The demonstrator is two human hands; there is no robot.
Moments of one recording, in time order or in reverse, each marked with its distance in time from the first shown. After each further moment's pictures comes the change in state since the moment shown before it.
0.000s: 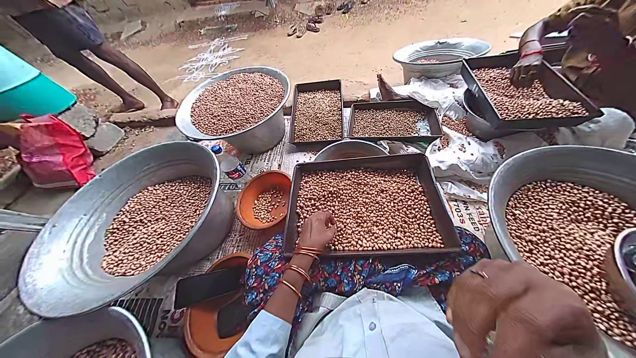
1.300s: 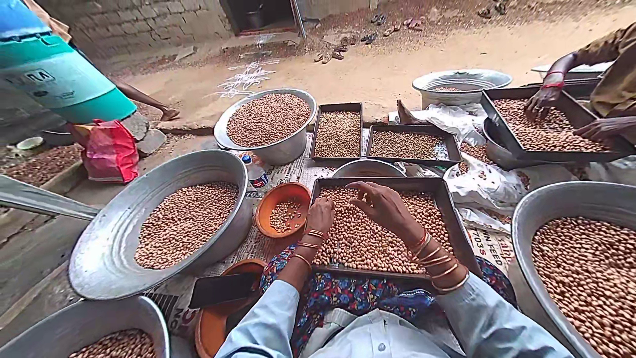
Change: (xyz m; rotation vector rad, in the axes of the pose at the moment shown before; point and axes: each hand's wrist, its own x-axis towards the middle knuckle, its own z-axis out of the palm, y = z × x) left_hand 0.062 -0.023 -0.040 0.176 0.175 -0.007; right_hand 0.114 0.181 -0.024 -0.960 0.141 0.419
